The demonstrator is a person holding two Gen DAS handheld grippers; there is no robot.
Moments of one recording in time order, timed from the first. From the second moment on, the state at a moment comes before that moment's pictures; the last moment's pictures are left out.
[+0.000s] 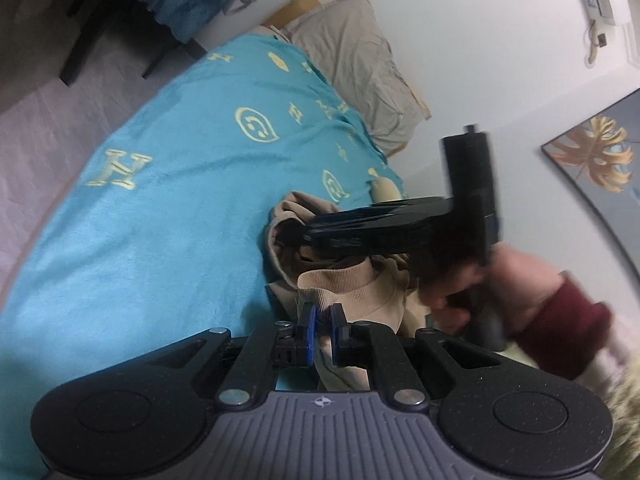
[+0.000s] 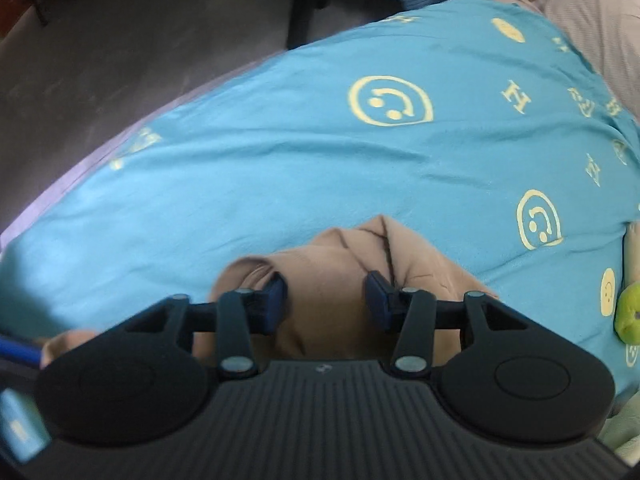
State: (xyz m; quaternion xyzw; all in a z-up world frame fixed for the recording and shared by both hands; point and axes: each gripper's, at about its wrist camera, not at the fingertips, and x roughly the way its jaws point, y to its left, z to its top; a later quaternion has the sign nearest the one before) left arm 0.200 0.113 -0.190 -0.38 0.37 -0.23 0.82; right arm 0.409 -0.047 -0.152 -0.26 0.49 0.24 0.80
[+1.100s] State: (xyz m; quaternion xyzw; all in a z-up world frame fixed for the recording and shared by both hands) left arm 0.185 0.025 -0.157 -0.24 0.27 -0.23 0.90; right arm 0.239 -0.230 0.013 0.13 0.14 0.07 0.98
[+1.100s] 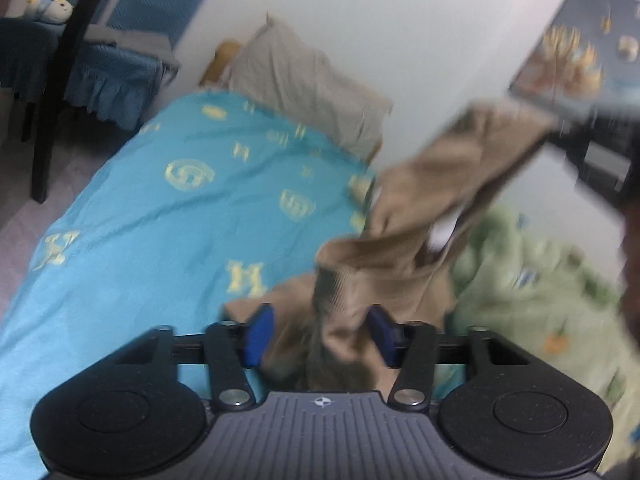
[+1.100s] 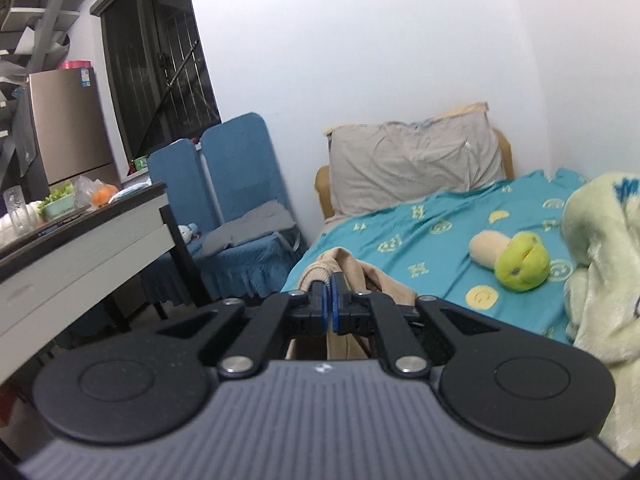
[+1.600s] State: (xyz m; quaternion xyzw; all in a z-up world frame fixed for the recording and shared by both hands) left arm 0.168 0.047 0.098 -0.27 0.01 -0.21 0.94; right arm 0.185 -0.247 0.146 0.09 -0.02 -0.01 1.00
